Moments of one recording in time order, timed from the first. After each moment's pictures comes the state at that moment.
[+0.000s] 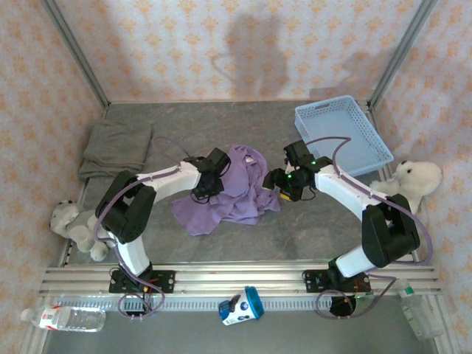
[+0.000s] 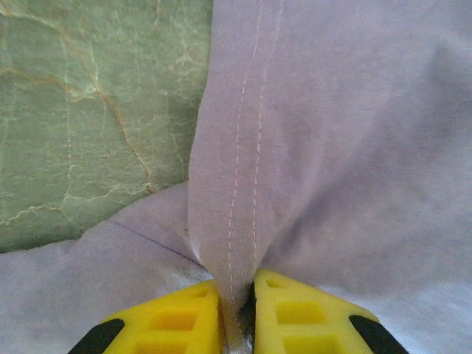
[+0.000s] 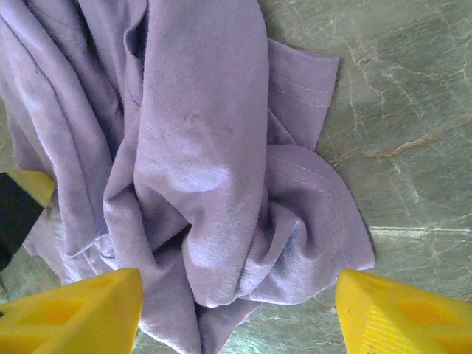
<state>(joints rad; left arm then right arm) -0.56 1.78 1.15 -0.69 -0.15 -0.95 0.42 1.49 0.98 -0.67 -0.34 0.76</state>
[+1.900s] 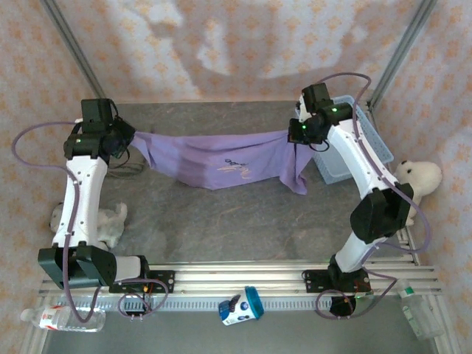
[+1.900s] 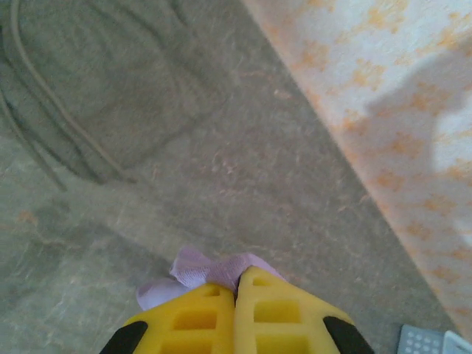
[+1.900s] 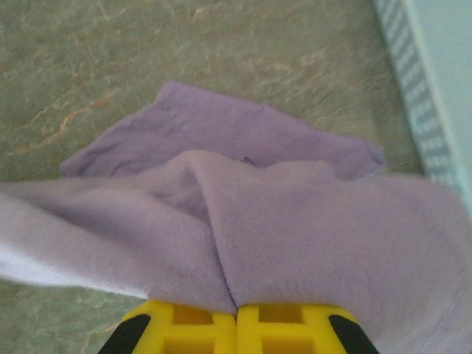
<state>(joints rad) 0.16 1.30 1.43 -0.91 -0.01 -0.88 0.27 1.68 1.71 -1.07 -0.15 0.31</state>
